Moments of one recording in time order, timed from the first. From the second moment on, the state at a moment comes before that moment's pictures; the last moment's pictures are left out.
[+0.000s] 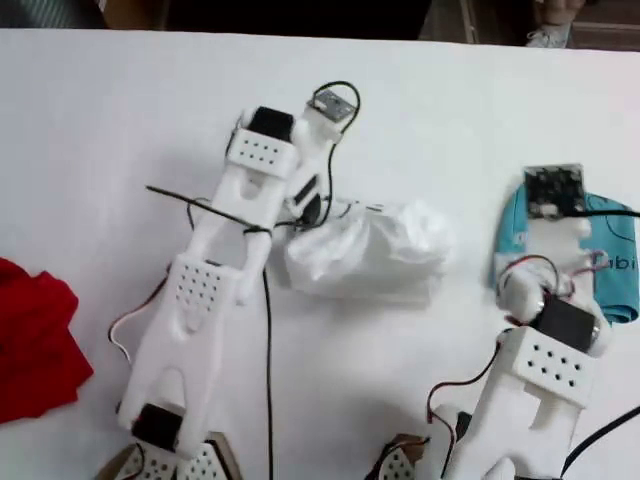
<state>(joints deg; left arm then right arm) 12.1 61.9 -68.0 100.2 -15.0 20.7 -49.7 50.3 57.5 28.0</state>
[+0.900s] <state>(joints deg) -3.8 62.0 -90.2 101.3 -6.8 -7.8 4.2 -2.5 77.4 22.2</state>
